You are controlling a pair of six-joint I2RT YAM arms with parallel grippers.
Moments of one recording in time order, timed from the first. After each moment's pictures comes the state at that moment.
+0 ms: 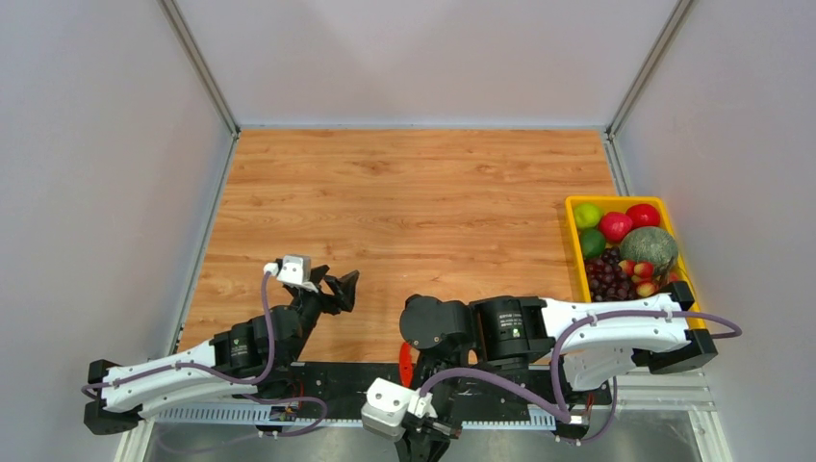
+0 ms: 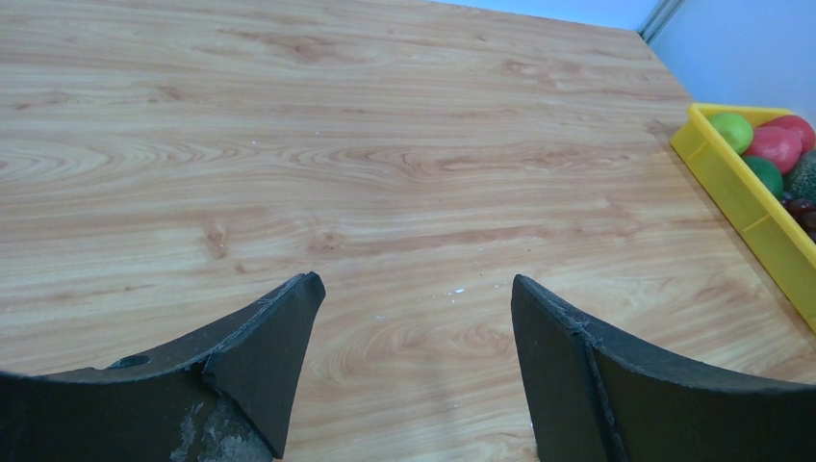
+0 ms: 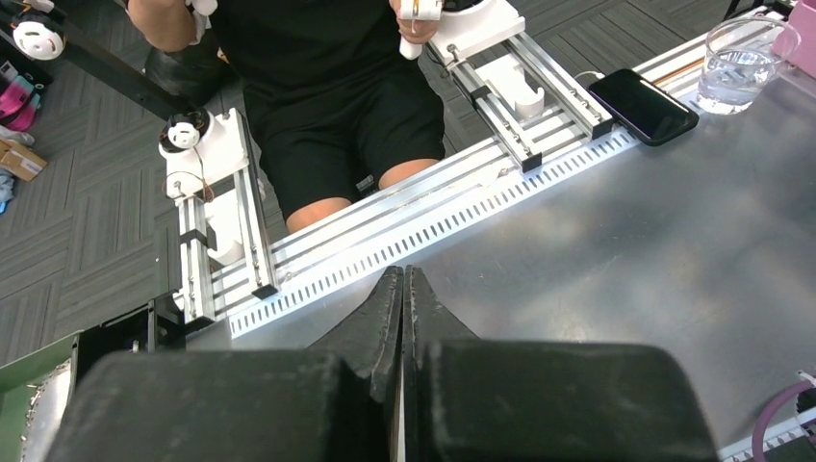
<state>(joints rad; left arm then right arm) -1.28 0.28 0.32 -0.16 -0.95 -0.39 1.65 1.37 1.50 -0.44 -1.14 -0.04</state>
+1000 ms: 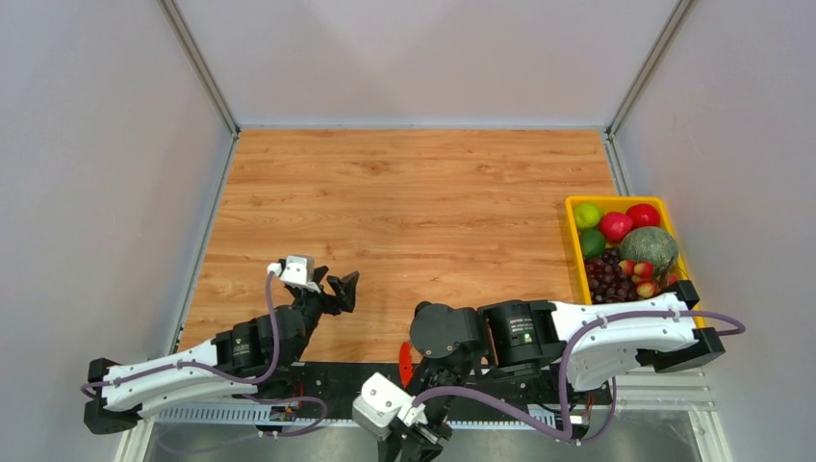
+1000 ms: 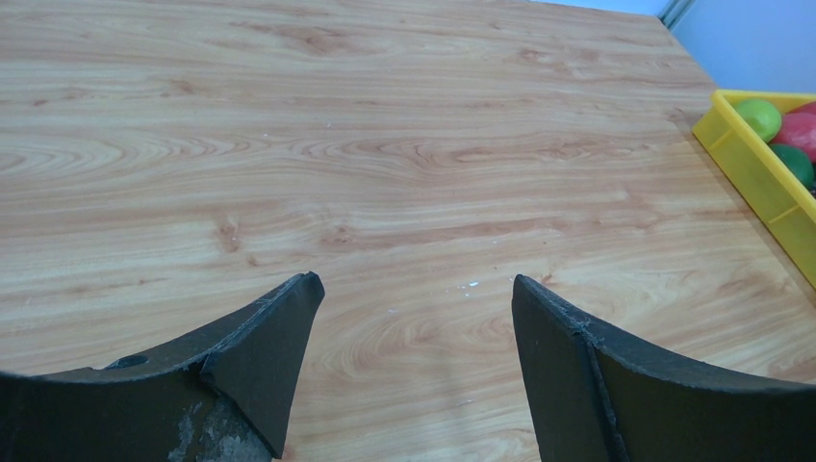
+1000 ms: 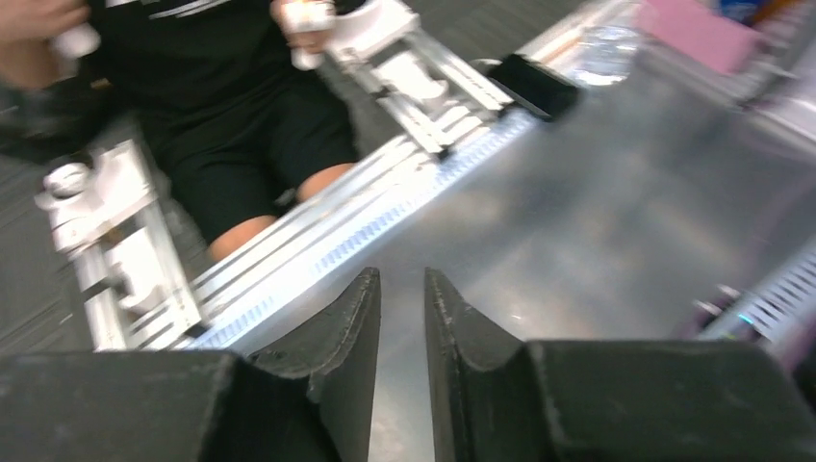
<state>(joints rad) -1.28 0.30 0.32 -0.18 -0.96 -0.39 1.70 1.36 1.52 -0.45 -0.94 -0.02</state>
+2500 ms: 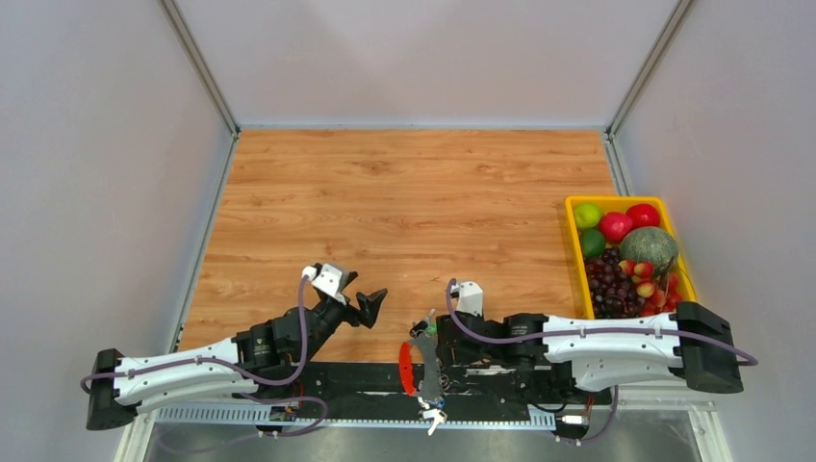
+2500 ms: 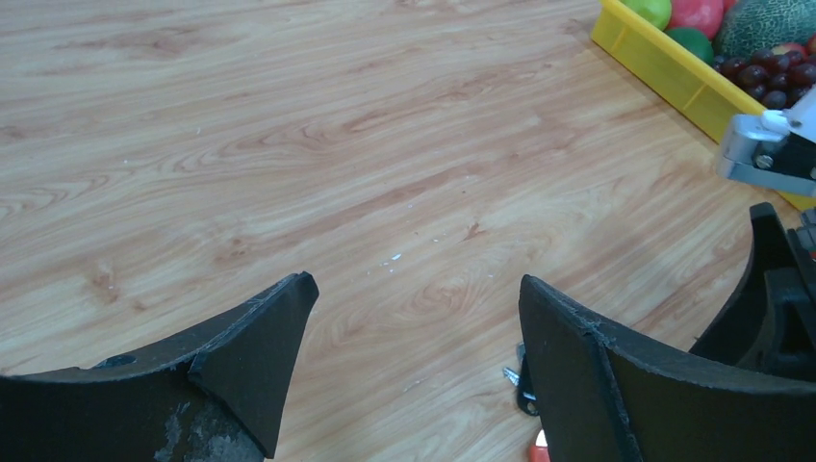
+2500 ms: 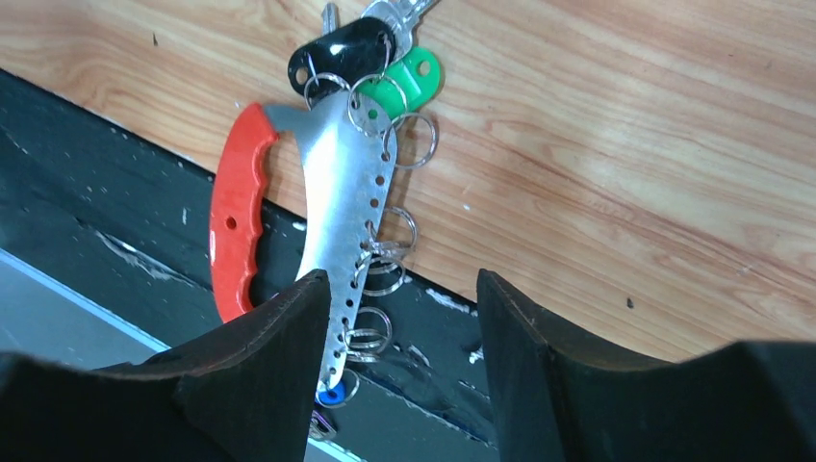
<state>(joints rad) -1.28 0.45 0.23 0.10 -0.69 -0.23 1.42 1.08 0.58 -0.52 0.35 1.03</state>
